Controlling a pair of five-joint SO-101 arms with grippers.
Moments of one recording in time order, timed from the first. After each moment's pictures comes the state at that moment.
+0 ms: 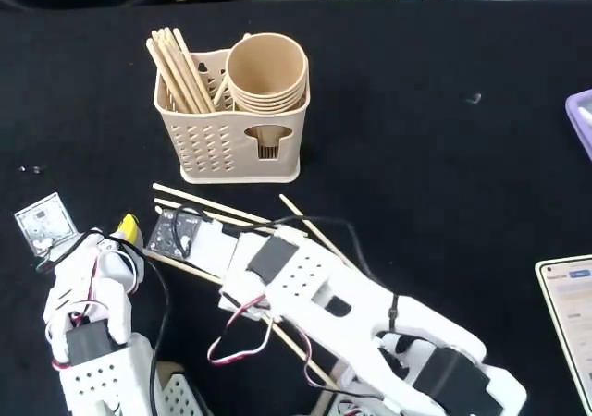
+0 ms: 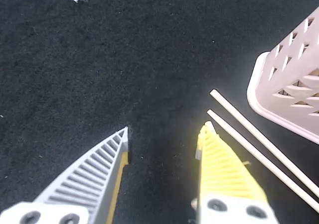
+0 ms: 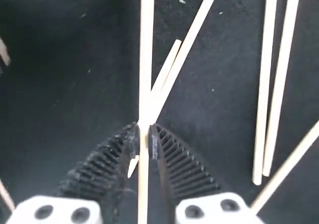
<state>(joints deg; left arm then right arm) -24.8 -103.3 94.0 52.7 9.0 -51.5 -21.6 48.7 57.5 20.4</state>
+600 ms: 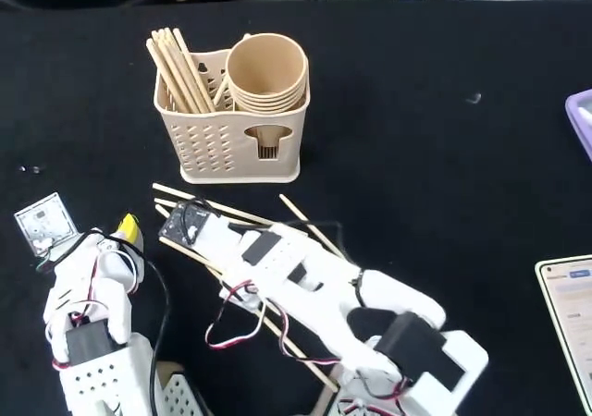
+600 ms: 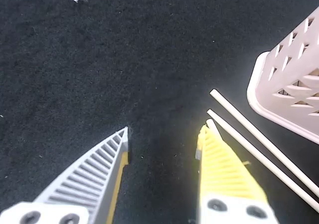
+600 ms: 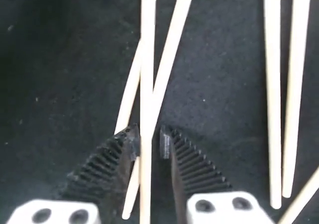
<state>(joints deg) -24.8 -103.3 94.0 52.7 9.0 -48.1 -4.8 48.7 45.1 16.9</state>
